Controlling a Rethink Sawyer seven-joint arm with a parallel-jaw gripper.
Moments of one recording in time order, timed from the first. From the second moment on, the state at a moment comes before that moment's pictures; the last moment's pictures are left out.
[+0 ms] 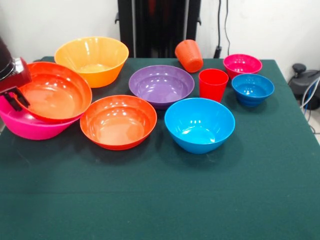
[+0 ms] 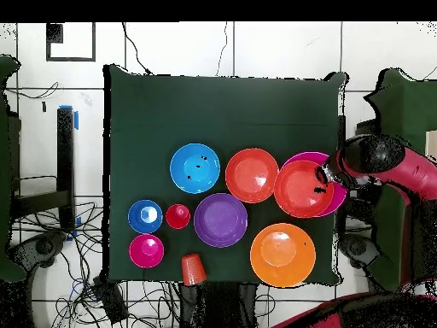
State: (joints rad) arm -0.88 -0.35 0.35 1.14 -0.41 1.13 0.89
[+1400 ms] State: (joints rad) arm -0.79 -0.36 0.35 1.09 -0.41 1.14 0.89
